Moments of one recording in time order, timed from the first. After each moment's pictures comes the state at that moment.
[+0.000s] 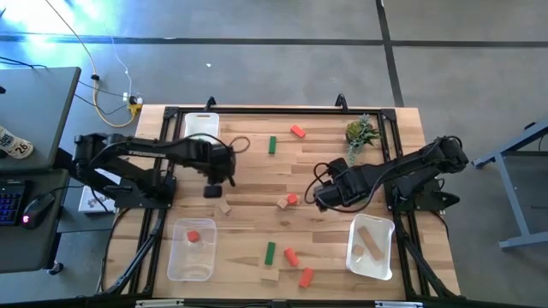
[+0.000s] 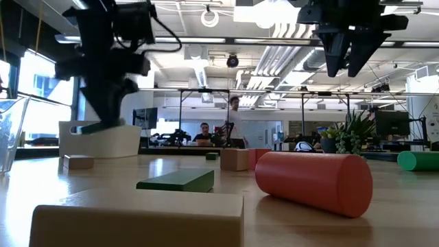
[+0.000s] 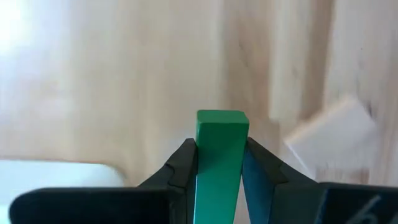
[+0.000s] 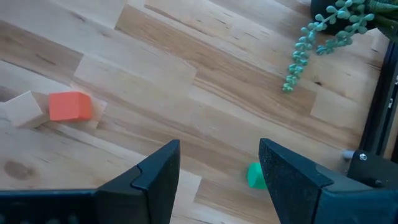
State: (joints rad) left arm 0.27 1.32 0.82 -0.82 -0.07 0.14; right arm 0.29 1.57 1.34 -1.39 0.41 1.47
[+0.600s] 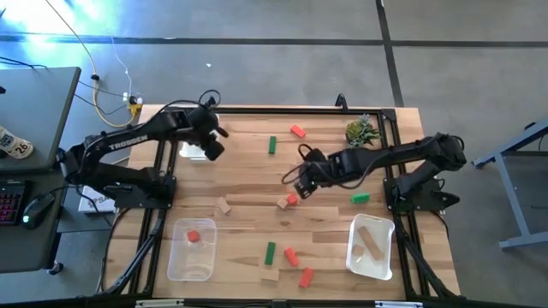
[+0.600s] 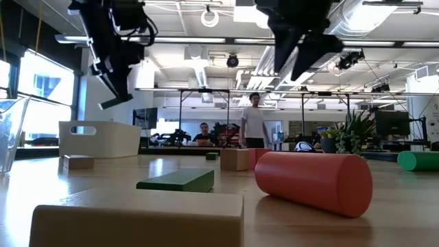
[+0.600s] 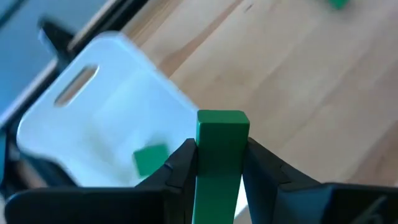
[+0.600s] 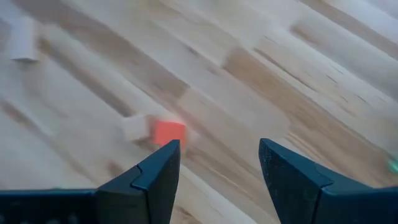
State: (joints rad) left arm 0.67 1.17 0.91 -0.91 -0.21 -0.15; right arm 0.11 1.57 1.34 -0.96 0.29 0.98
